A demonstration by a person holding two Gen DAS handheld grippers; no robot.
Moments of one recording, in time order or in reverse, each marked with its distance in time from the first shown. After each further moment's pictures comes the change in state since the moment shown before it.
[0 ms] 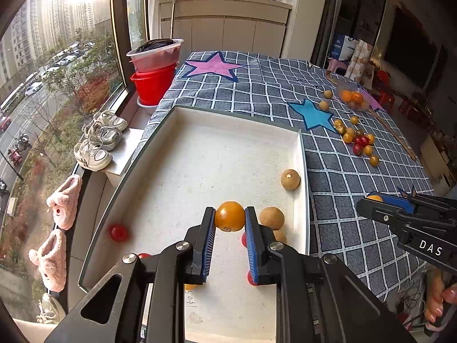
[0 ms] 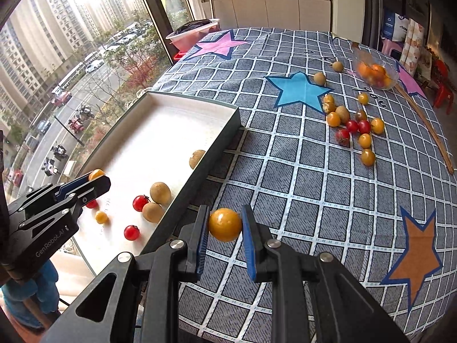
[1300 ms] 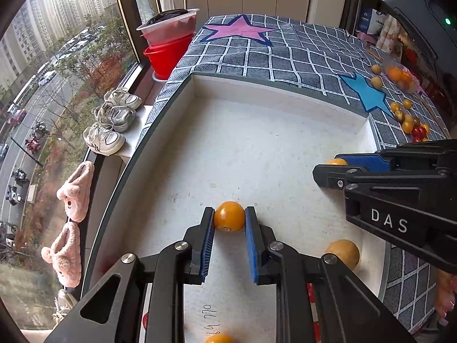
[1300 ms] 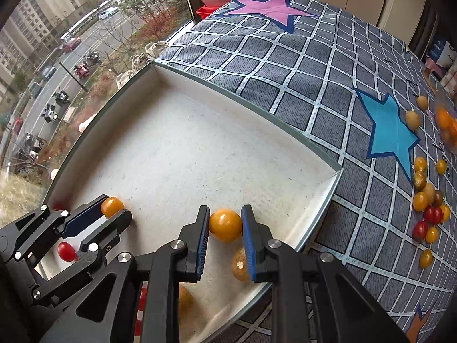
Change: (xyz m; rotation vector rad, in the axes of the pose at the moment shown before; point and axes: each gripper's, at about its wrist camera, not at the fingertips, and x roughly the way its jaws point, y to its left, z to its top) left arm 0.085 0.015 0.019 0.009 0.156 0.127; right arm 0.127 0.055 0.082 -0.158 0.234 -0.017
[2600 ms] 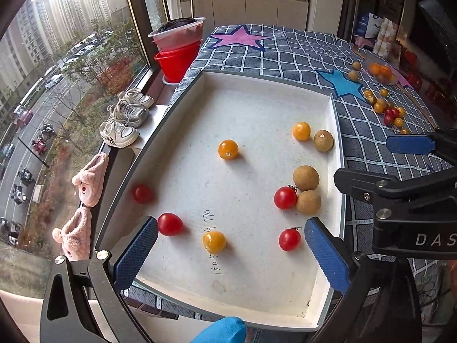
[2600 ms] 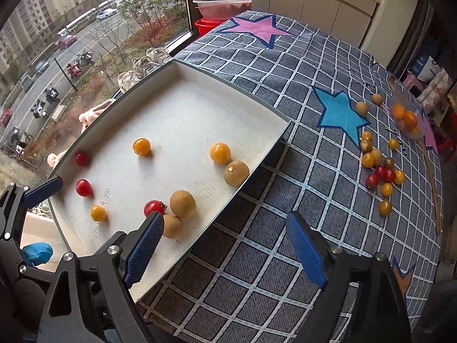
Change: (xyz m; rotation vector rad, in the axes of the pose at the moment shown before) left arm -0.071 -0.007 -0.061 -0.010 -0.029 0.018; right arm -0.075 0.013 -0.077 -0.053 -0.067 -0.099
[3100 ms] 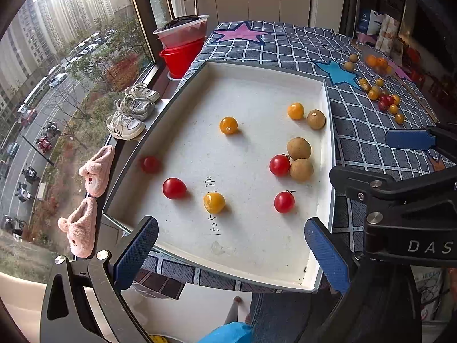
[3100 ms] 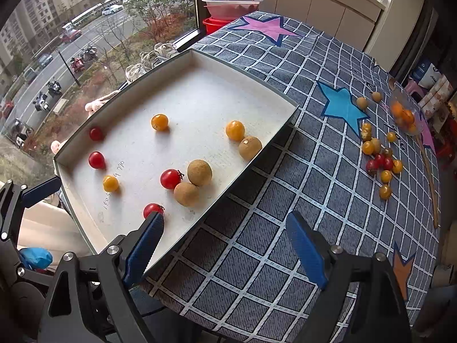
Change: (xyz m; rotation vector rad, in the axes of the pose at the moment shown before) left arm -0.020 -0.005 -0.026 0.005 0.003 0.033; right arm -0.015 0.016 -0.027 -0.033 -0.018 0.002
